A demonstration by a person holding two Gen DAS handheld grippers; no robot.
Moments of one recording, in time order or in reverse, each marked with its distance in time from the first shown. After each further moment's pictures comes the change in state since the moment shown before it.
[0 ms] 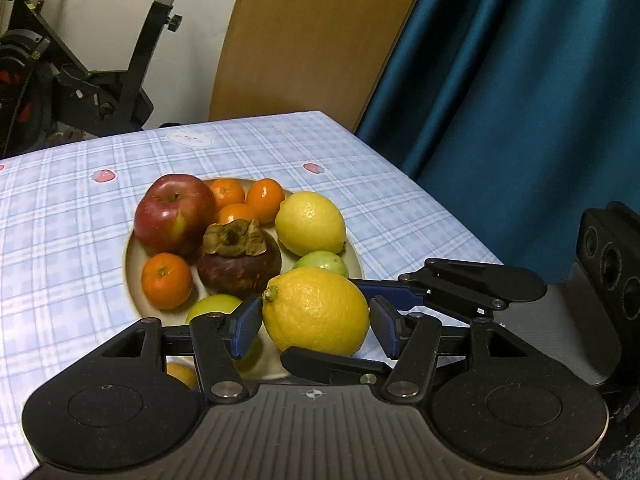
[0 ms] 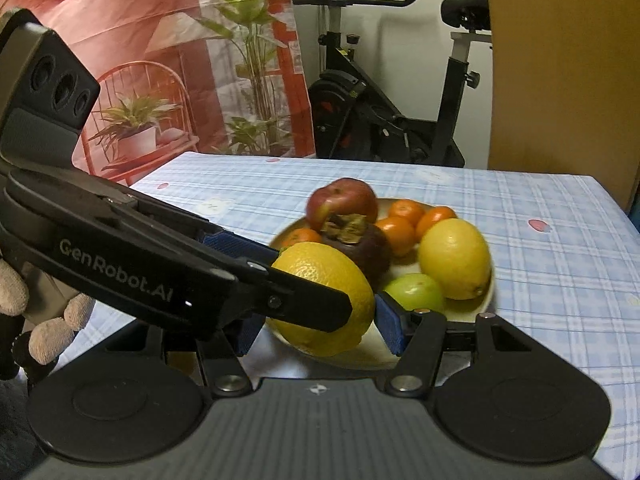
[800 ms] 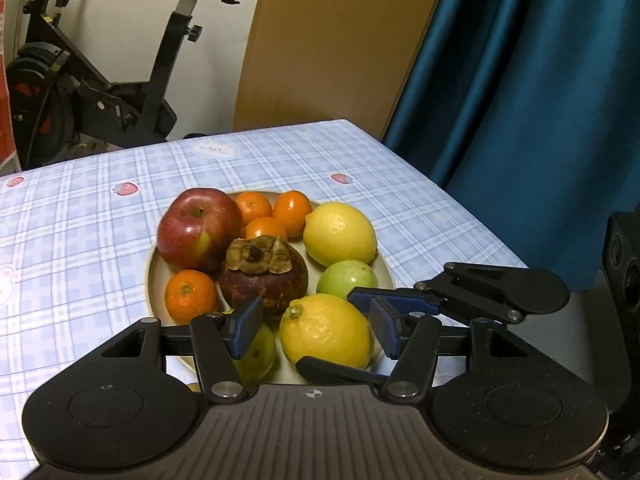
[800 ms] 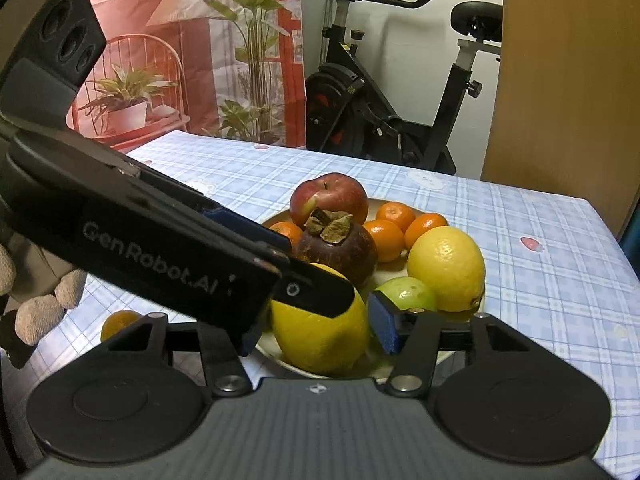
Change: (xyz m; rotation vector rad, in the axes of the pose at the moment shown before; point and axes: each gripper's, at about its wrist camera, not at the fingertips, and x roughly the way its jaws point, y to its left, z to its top) left arm 0.006 0.003 0.005 0.004 -0.032 0.089; right arm 0.016 0.009 0.004 -0.106 0.029 -0.065
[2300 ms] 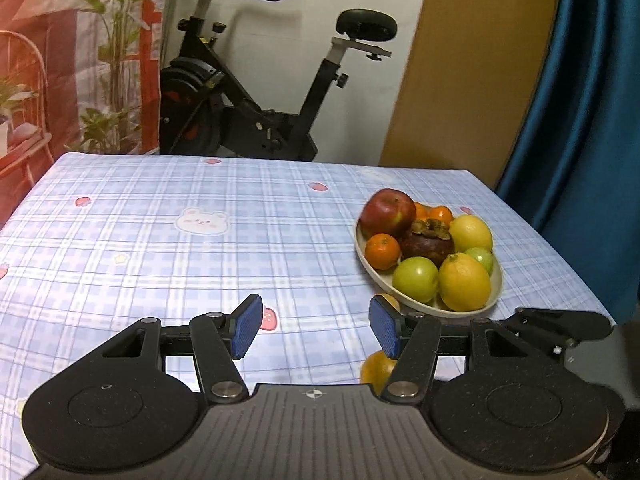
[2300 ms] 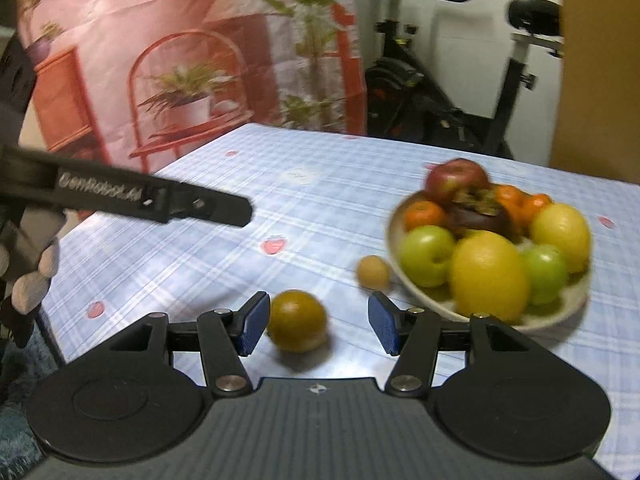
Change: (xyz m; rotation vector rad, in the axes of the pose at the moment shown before) left arm -0.129 0.047 -0.068 -0.168 -0.153 0.338; right arm -0.011 0.091 -0.011 -0.021 0.017 0.165
